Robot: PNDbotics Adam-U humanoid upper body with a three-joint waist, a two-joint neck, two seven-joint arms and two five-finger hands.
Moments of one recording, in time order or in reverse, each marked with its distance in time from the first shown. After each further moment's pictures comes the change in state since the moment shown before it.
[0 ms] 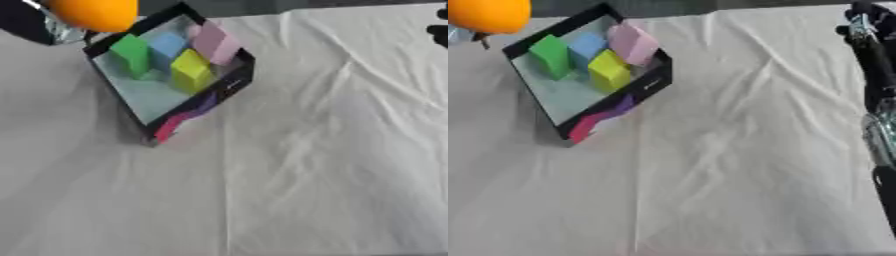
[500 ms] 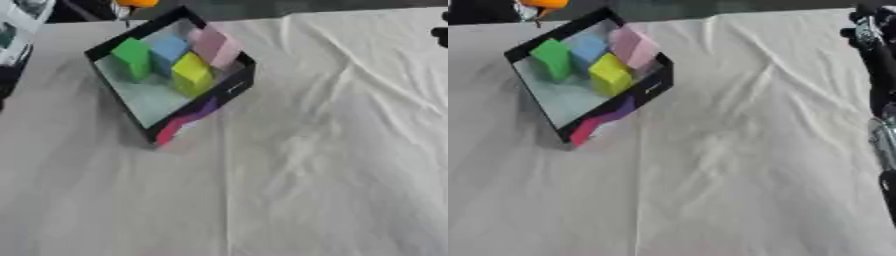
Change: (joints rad) left arm -0.168 -0.280 0.043 0.603 -0.232 -0.100 0.205; right arm -0.024 0.012 0.013 0.000 -0.001 0.005 0.012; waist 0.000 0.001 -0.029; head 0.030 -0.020
